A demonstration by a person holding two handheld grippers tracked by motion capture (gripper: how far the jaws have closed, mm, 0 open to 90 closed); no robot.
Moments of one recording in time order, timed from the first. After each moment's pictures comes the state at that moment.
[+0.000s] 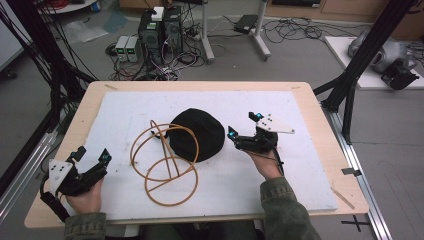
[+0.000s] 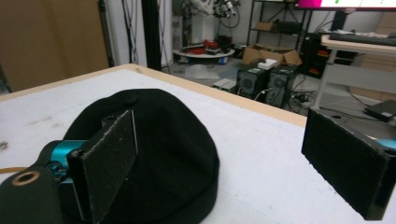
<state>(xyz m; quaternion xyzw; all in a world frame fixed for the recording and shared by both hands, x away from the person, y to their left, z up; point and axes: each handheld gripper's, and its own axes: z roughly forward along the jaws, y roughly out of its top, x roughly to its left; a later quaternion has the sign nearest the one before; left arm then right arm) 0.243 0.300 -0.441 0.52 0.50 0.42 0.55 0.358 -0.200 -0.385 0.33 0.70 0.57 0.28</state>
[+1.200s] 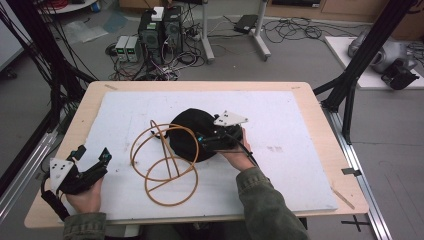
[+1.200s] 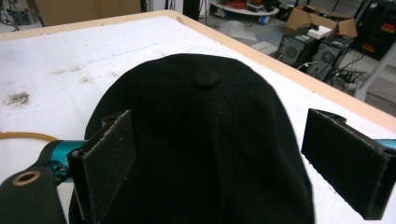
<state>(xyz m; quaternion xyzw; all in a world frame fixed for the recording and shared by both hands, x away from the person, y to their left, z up) 0.247 0.301 -0.442 0.52 0.50 0.43 0.55 0.385 -0.114 -0.400 0.27 0.79 0.50 0.23</state>
